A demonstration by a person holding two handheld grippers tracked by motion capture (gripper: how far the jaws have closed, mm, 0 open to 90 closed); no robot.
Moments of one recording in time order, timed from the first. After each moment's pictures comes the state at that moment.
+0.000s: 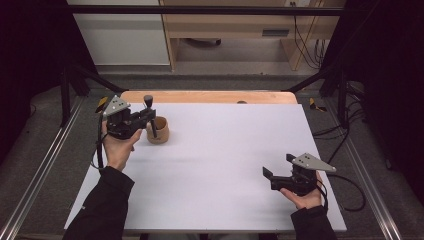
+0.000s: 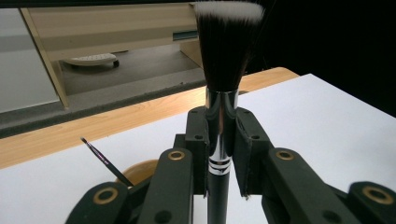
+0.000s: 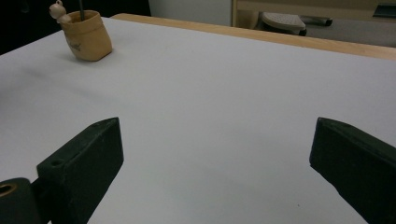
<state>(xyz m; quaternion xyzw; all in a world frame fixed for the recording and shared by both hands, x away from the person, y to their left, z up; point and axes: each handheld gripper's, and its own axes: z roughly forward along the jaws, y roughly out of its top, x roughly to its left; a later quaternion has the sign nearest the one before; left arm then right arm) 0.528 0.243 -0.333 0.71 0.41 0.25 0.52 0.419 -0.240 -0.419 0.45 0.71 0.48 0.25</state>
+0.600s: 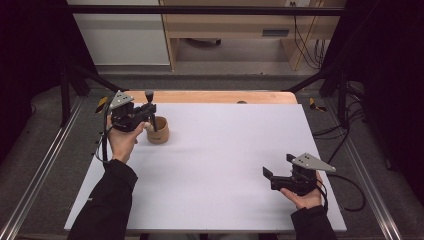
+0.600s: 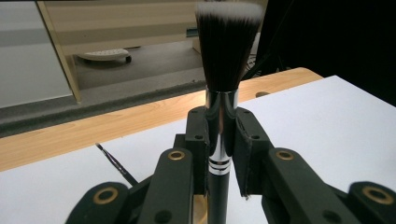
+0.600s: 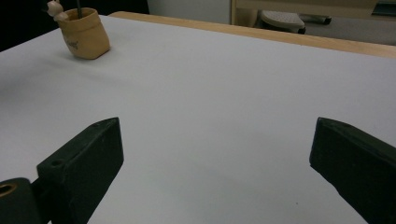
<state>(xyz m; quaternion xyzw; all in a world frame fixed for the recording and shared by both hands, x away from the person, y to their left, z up) 0.558 0.243 -0.343 0.70 0.43 0.26 0.50 0.420 -0.241 -0.420 0.45 0.71 0.48 0.24</state>
